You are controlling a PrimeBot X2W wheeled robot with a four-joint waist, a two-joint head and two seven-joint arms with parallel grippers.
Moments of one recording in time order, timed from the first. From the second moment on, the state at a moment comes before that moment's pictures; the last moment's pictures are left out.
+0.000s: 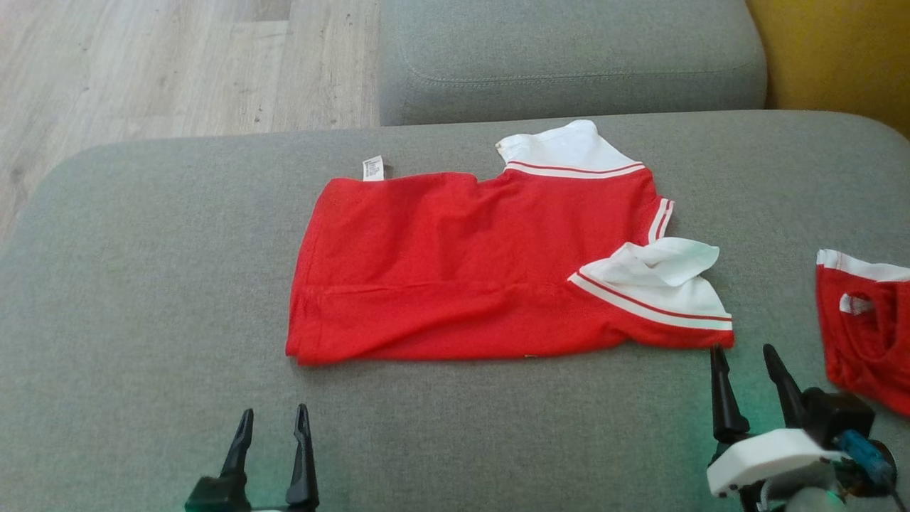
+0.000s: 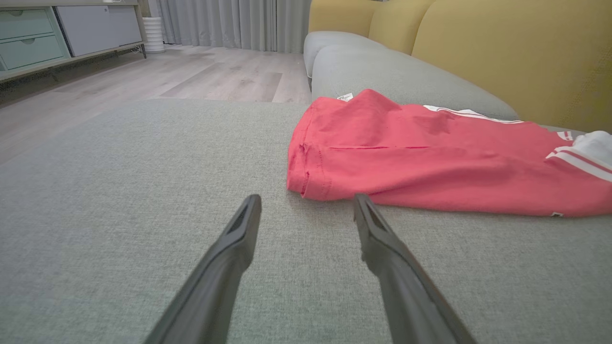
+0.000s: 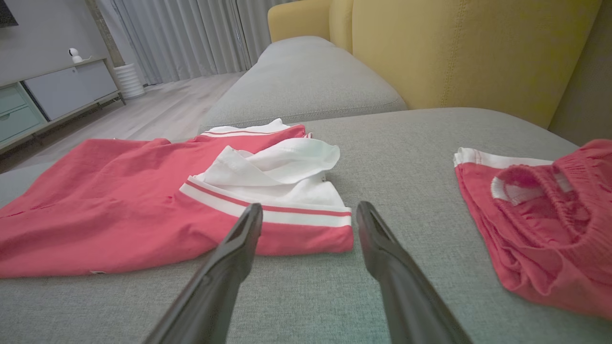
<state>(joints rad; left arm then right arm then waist) 0.09 0.04 -0.16 0.37 -0.19 0.05 -0.26 -0.03 -0.05 -0.07 0.47 0.11 0.13 -0.25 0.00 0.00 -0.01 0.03</state>
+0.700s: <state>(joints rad) -0.02 0.04 -0.24 0.36 -0.22 0.05 -0.26 -0.28 -0.05 -0.19 0.81 0.08 0.13 -0.25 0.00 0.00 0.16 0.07</state>
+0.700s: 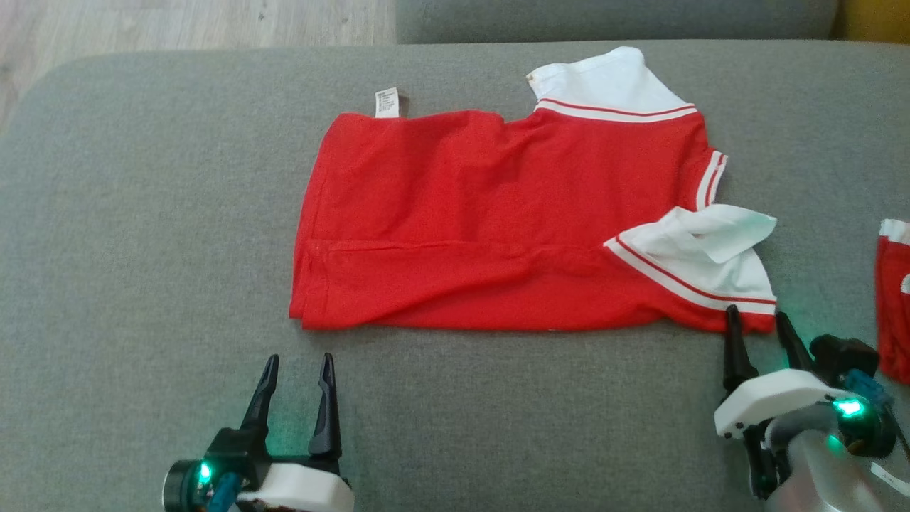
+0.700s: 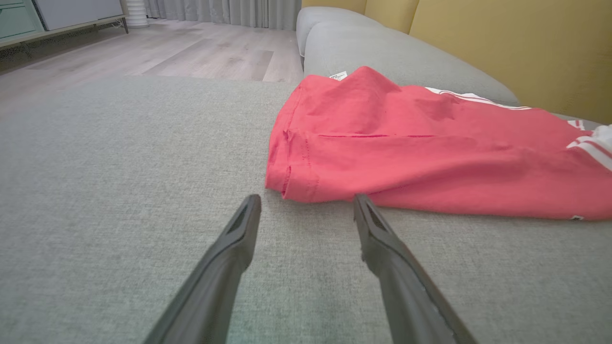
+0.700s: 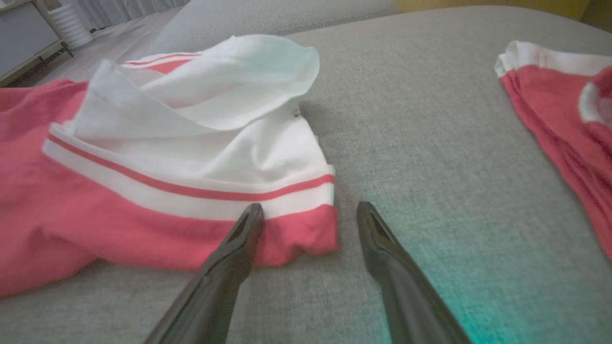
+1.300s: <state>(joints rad) -0.15 0.04 -0.22 0.46 -0.25 -0.03 -0.26 -0.33 -0.05 -0.20 0.82 0.08 0.13 -0.26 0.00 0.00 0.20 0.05</state>
